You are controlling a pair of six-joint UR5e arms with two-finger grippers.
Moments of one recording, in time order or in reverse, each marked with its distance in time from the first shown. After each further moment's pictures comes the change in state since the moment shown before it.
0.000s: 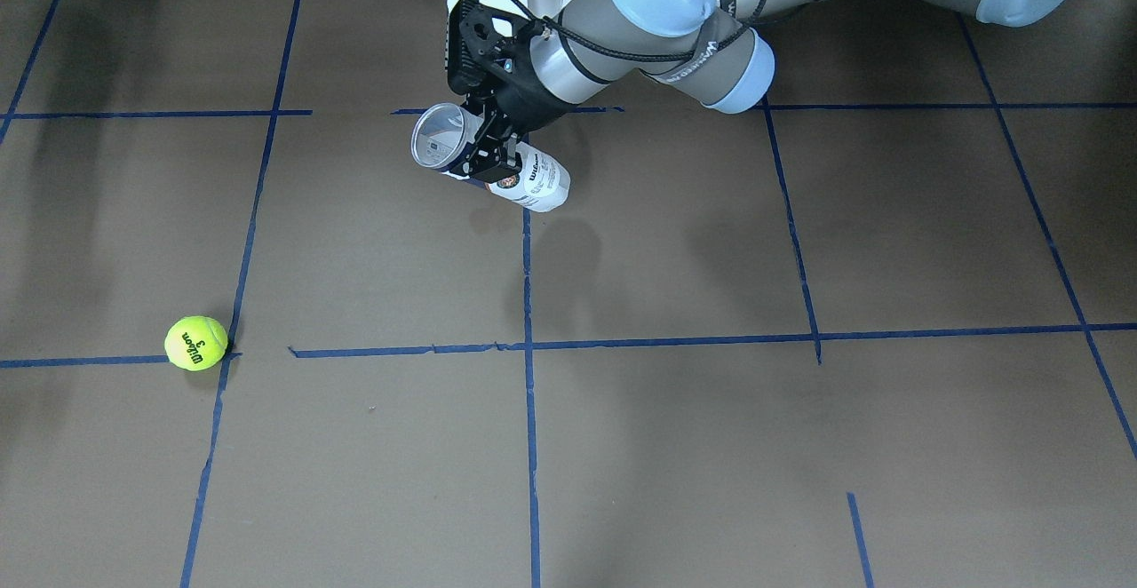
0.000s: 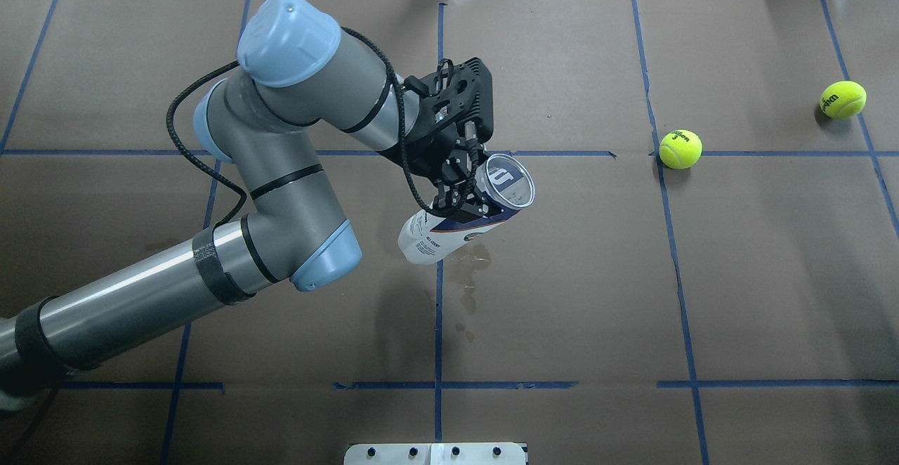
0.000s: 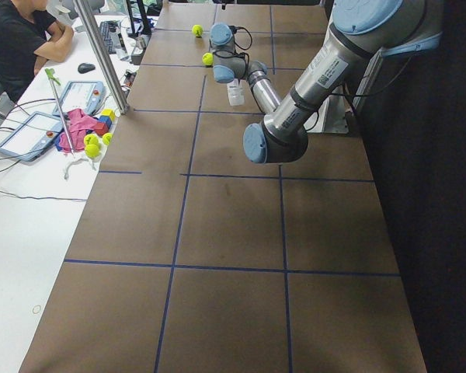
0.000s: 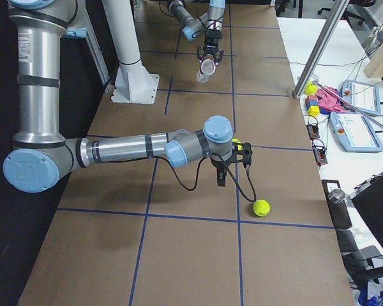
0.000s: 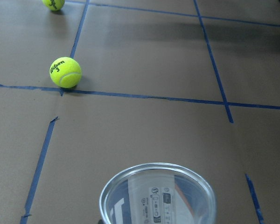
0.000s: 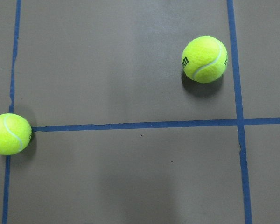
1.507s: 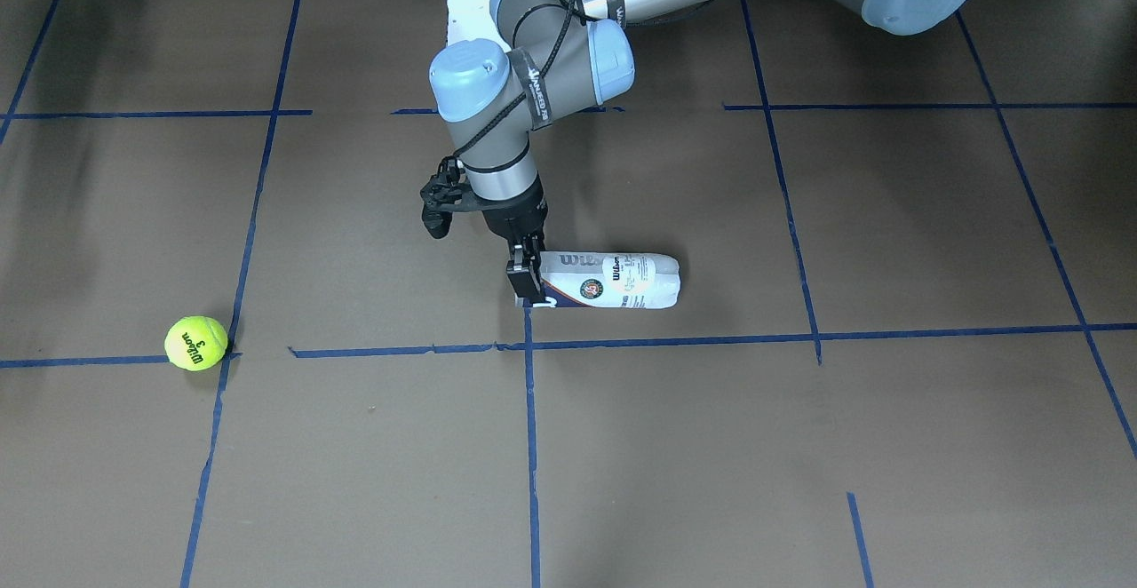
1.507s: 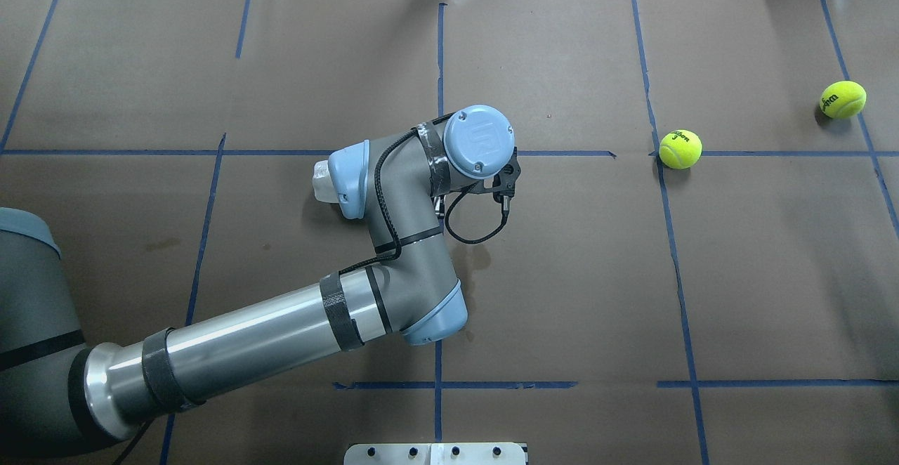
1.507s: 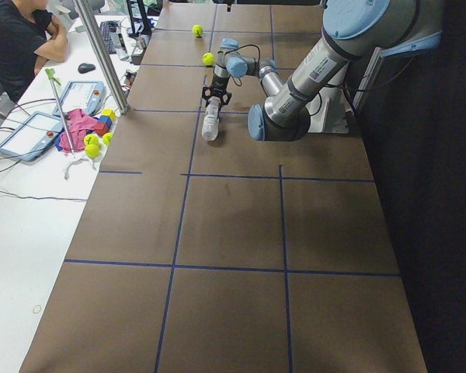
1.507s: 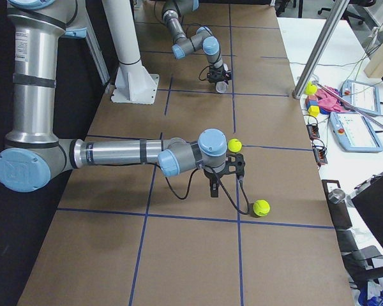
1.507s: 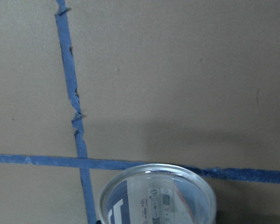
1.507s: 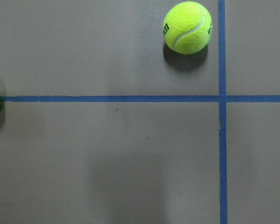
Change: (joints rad) left arm 0.153 -0.222 0.234 0.799 0.722 0.401; right arm 0.000 -0.051 -0.046 -0.004 0.003 -0.108
